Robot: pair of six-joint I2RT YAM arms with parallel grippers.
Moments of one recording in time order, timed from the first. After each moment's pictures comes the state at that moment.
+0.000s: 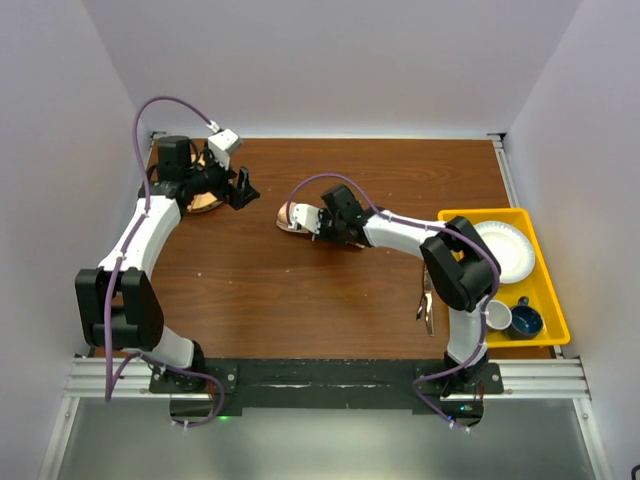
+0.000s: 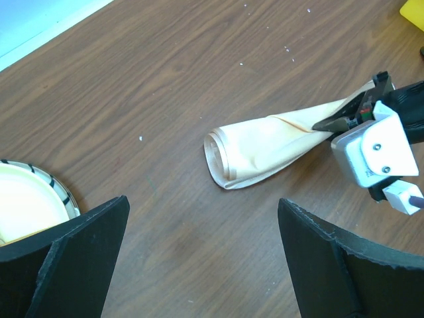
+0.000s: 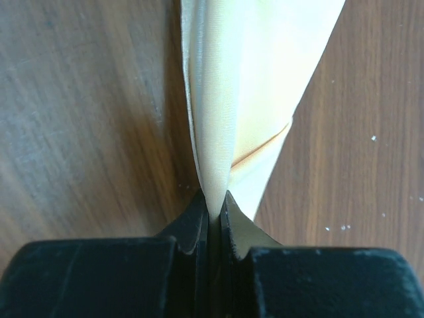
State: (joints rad) left arm -0.01 1.51 1.22 -0.31 0.70 0.32; right arm 0.68 1.95 1.28 -0.21 -0.06 -0.77
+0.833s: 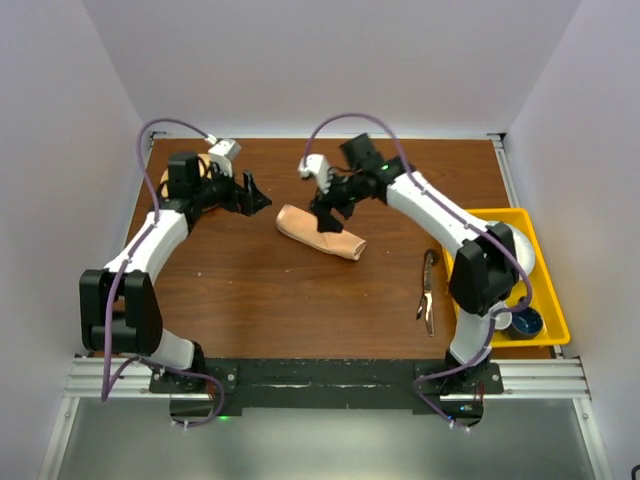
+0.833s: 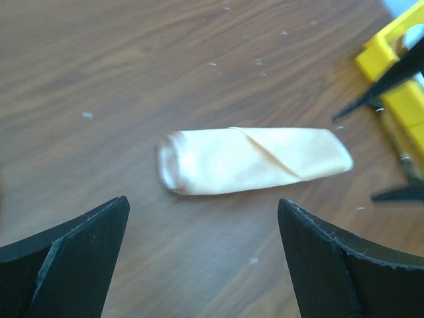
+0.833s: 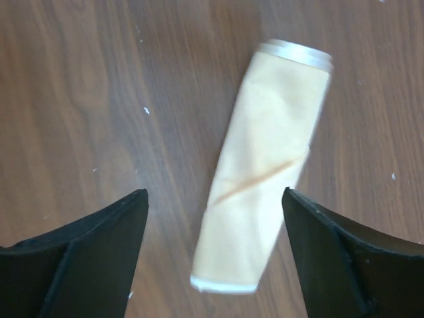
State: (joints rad) left arm -0.03 1.49 1.09 -0.17 0.70 0.01; right arm 0.62 1.86 1.64 -0.69 -0.47 -0.56
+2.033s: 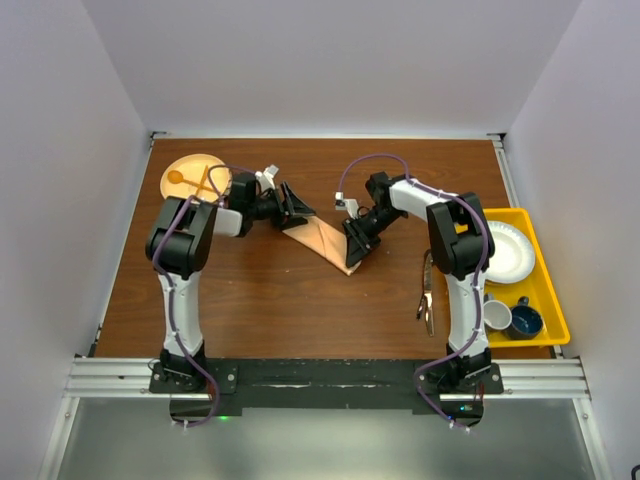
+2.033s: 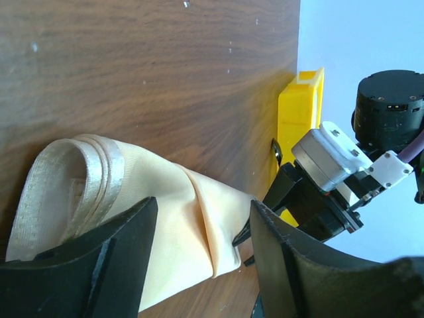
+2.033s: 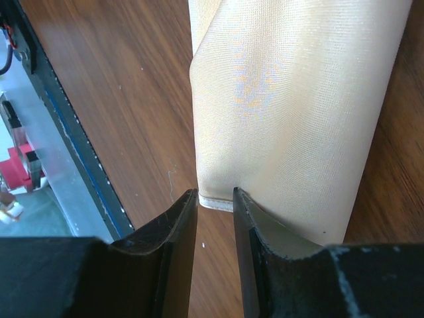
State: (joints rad) left arm -0.23 2.14 1.10 0.51 0.81 -0.91; right arm 0.37 2.19 1.55 -0.96 -0.81 -0.38
